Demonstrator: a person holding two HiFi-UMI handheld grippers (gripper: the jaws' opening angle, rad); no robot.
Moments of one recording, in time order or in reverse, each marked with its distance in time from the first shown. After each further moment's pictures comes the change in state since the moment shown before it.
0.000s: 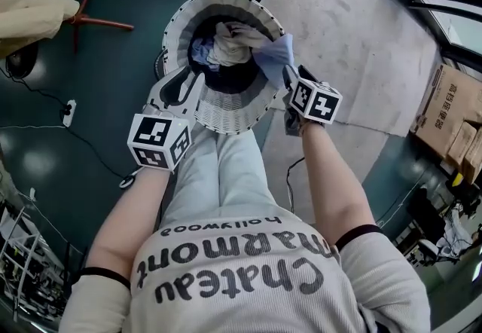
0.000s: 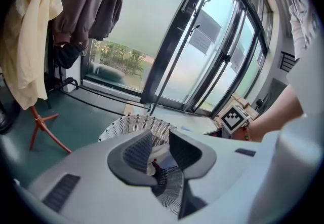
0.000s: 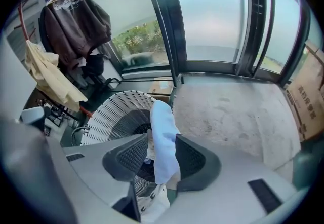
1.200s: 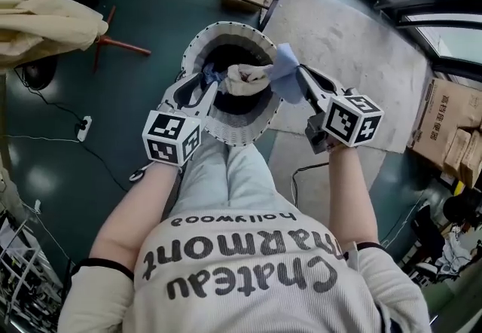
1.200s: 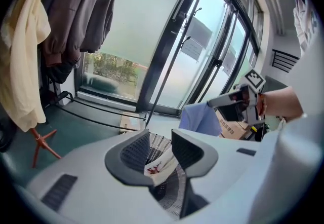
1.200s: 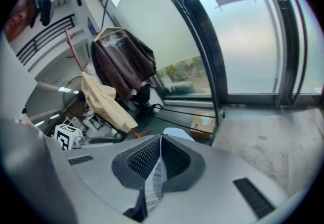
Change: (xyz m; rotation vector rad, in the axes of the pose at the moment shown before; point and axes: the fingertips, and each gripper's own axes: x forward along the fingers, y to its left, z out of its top) left arm -0.041 -0.023 0.063 0.067 -0.034 -0.042; right arm -0.172 0.113 0.130 -0.162 -0.217 0.415
